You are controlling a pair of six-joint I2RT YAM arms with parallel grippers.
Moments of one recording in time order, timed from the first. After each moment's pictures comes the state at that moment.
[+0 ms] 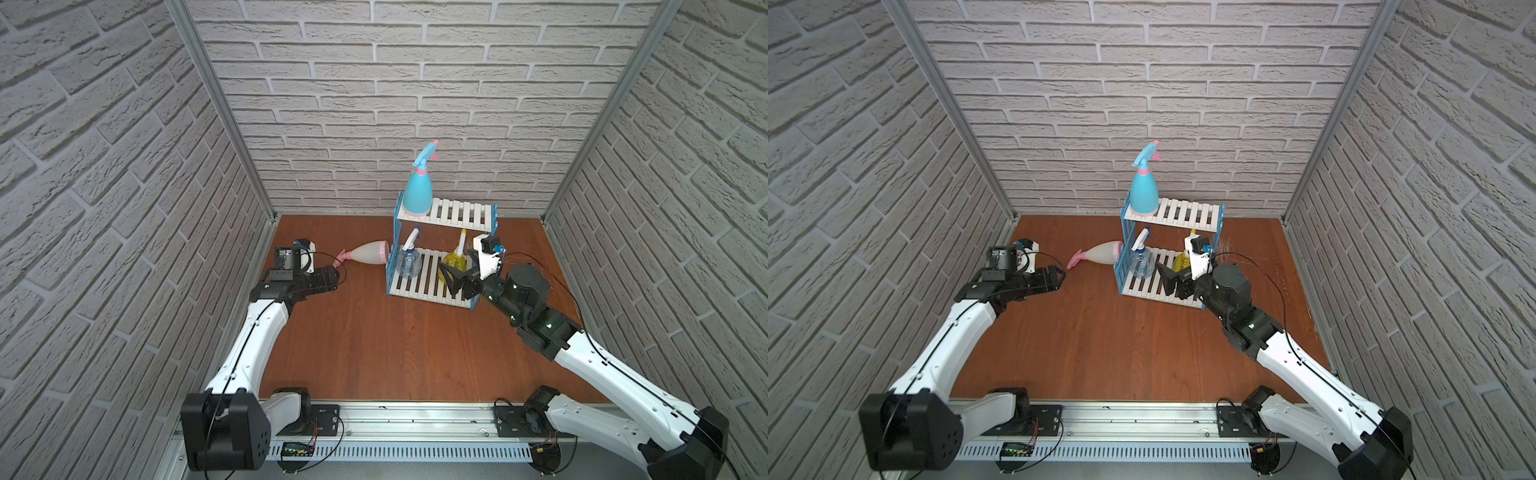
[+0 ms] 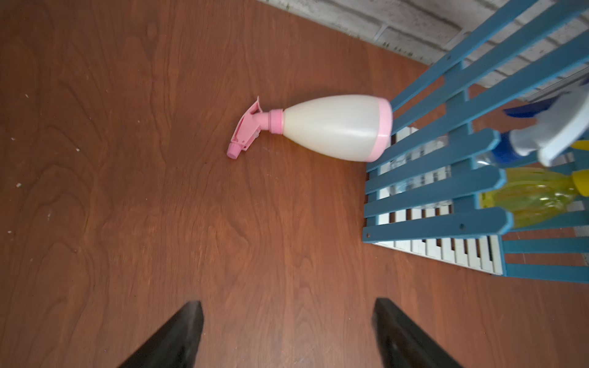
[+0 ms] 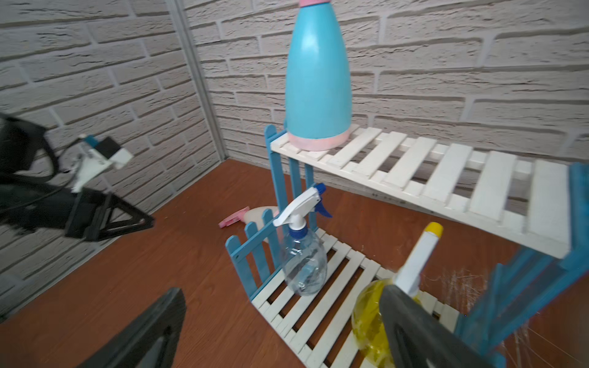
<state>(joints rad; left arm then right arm) 0.05 1.22 0.95 -0.58 0.28 -0.19 0.66 0.96 0.81 0.02 -0.01 0.14</state>
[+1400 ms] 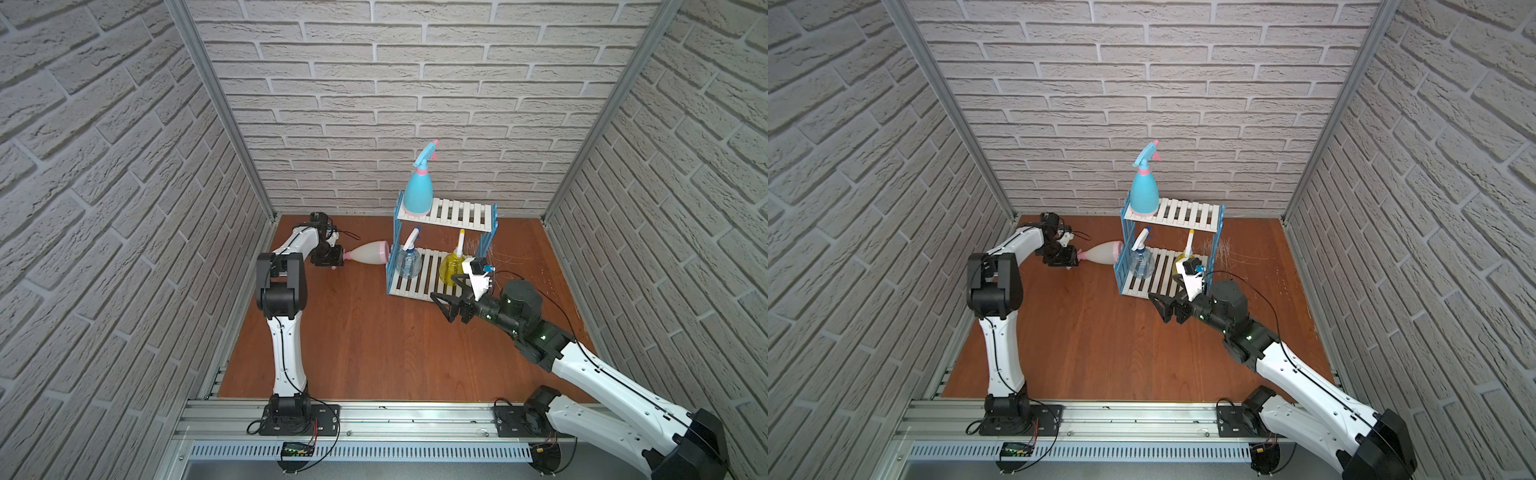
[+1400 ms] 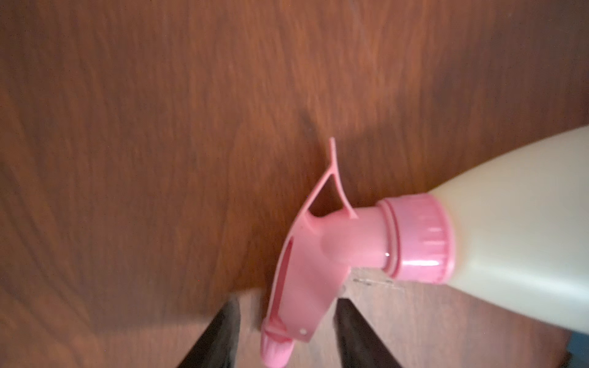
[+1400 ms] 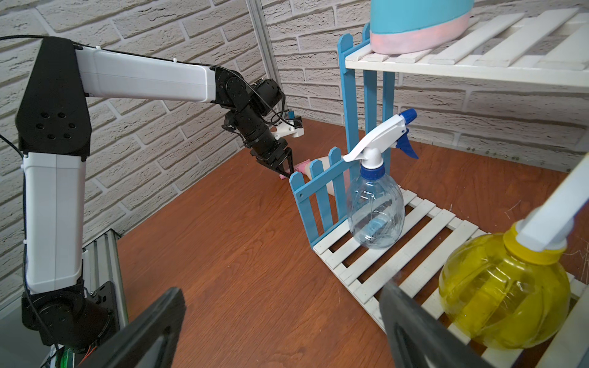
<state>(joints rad) 0.01 2.25 1.80 -0.85 0.18 0.08 0.66 0.91 0.64 0.08 -0.23 0.23</state>
